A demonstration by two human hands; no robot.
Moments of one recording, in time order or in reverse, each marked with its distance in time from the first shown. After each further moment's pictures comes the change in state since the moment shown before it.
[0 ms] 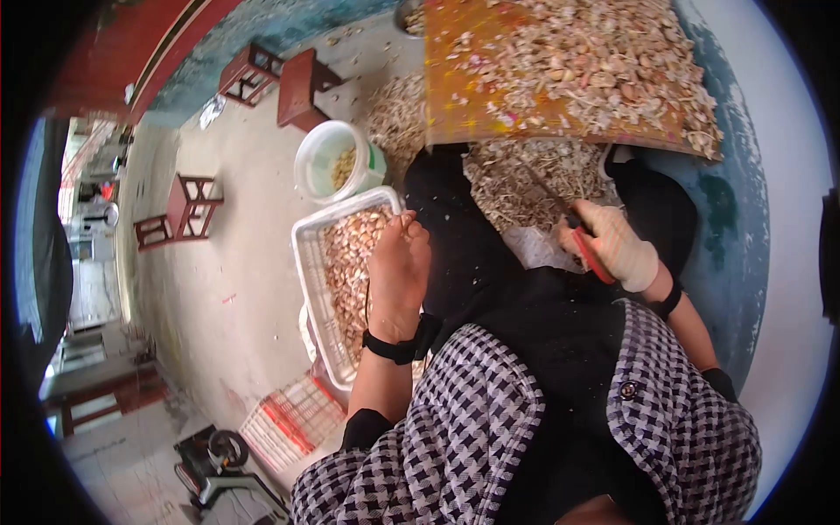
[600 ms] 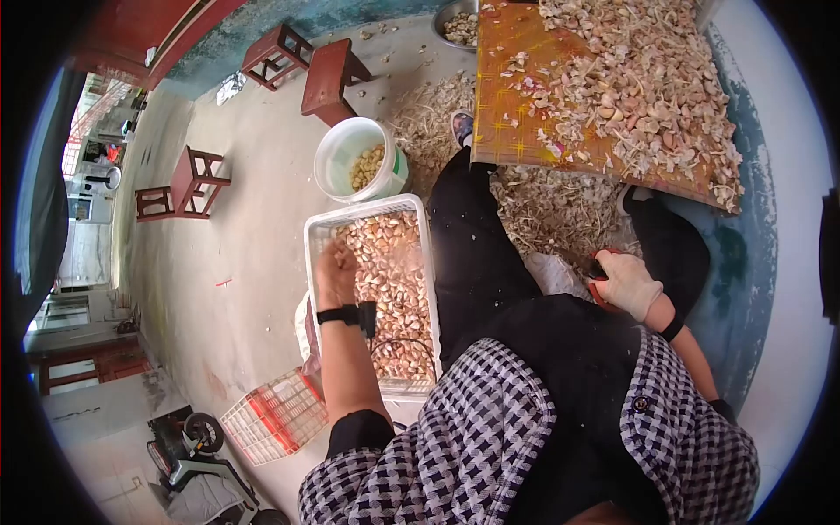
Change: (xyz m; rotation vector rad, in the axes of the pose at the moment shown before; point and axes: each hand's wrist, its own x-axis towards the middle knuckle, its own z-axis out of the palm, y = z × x) left_hand 0.145 0.117 -0.332 -0.063 0.034 0.081; right_hand 0.018 0.059 0.032 -0.658 -0.215 0.217
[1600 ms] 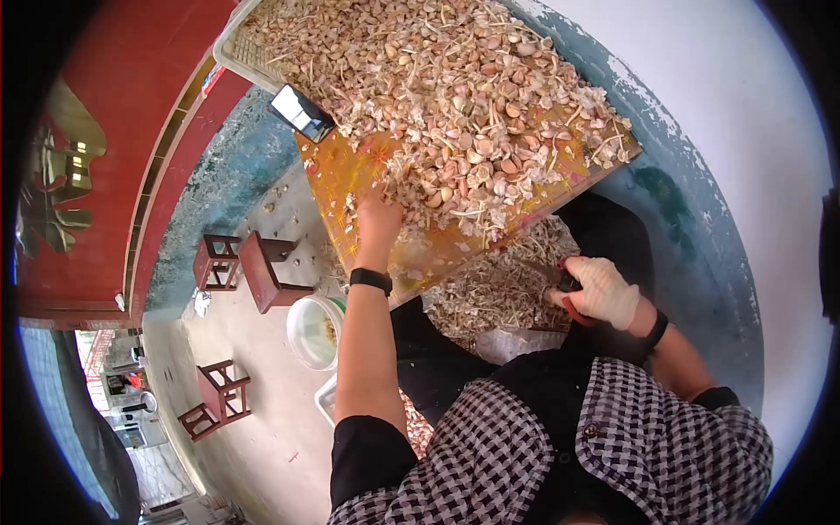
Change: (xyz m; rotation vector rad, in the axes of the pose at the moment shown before) left_hand 0.121 -0.235 0.520 1.838 -0.586 0.911; right_hand -0.045 0.097 -0.031 0.506 0.525 0.200
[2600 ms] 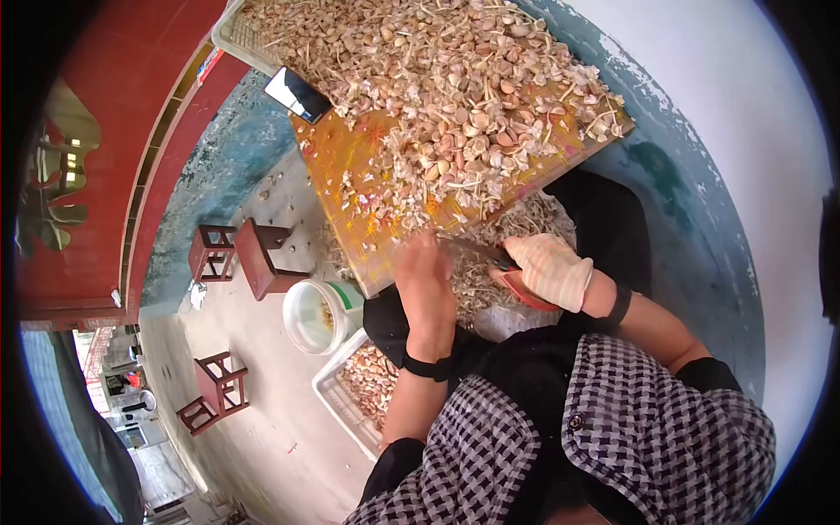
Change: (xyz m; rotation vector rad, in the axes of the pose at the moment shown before) left_hand -0.158 0.132 -0.050 -1.573 0.121 -0.697; right_hand 0.029 -0.070 0.028 -0.002 -0.039 -0.171
